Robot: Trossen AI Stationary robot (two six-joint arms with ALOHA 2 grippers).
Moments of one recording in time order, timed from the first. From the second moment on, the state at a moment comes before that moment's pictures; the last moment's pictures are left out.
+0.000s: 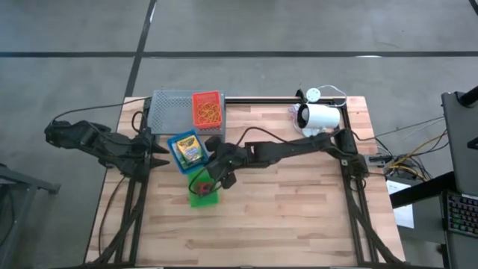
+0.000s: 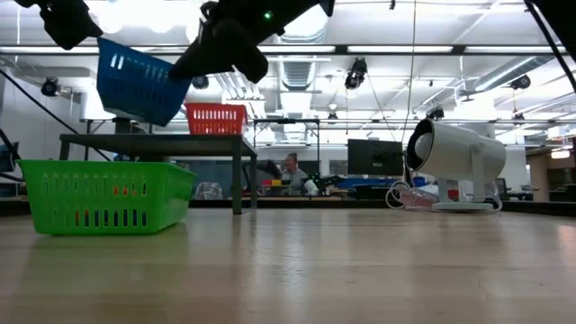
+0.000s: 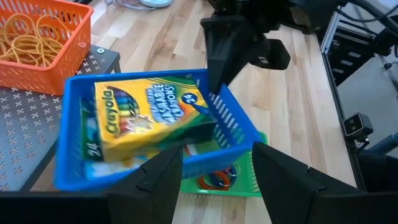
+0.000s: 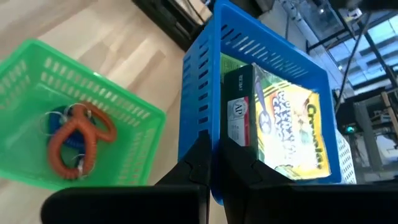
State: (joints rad) left arm -0.33 0.52 0.88 -1.00 -0.30 -0.48; right arm 0.07 2.09 1.76 -0.20 0.15 -0.71
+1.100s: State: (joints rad) left arm -0.32 0.52 0.88 -1.00 -0.30 -0.48; right arm 0.07 2.08 1.76 -0.33 0.21 -0.65
